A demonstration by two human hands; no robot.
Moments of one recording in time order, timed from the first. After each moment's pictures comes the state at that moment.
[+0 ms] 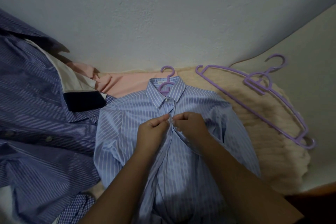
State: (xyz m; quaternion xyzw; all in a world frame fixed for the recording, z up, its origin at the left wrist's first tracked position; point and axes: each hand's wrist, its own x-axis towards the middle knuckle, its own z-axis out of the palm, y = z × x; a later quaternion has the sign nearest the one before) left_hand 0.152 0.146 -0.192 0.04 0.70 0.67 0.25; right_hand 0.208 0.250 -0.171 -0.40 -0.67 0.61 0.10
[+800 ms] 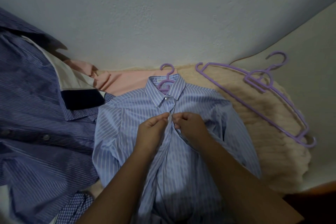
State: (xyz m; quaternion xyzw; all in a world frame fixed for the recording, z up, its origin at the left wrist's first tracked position) left_hand 0.154 0.147 -0.195 0.02 0.65 0.70 0.28; right_hand 0.212 0.250 -0.175 -0.38 -0.65 0.65 0.09
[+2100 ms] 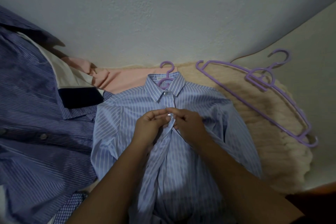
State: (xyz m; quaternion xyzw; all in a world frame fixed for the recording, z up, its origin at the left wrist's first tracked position) left_hand 0.137 0.150 -0.196 0.00 0.59 0.73 0.34; right_hand 0.212 0.253 -0.182 -0.24 -0.76 0.58 0.14
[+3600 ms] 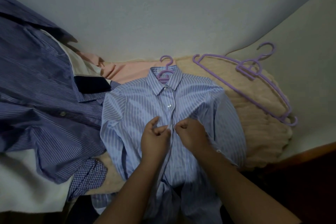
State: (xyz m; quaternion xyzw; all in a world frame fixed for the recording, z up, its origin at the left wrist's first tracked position) left_hand 0.234 0.107 -0.196 0.02 0.75 0.63 0.21; right_hand 0.278 0.214 -0.180 -0.33 -0.84 0.43 0.06
